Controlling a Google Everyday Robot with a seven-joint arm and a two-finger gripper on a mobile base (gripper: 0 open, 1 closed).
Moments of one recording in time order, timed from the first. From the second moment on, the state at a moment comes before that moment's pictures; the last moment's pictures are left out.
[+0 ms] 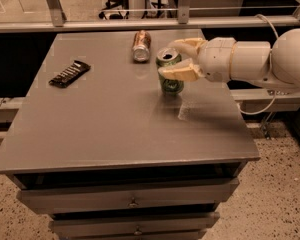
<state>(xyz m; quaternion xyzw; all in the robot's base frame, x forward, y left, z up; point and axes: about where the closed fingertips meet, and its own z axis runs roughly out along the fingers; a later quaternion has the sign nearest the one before) 0.607 -0.075 0.935 -0.52 0.59 0.18 0.59</state>
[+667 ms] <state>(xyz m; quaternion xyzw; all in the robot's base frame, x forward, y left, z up) 0.606 -0.092 0.937 -0.50 0.61 0.18 0.60</state>
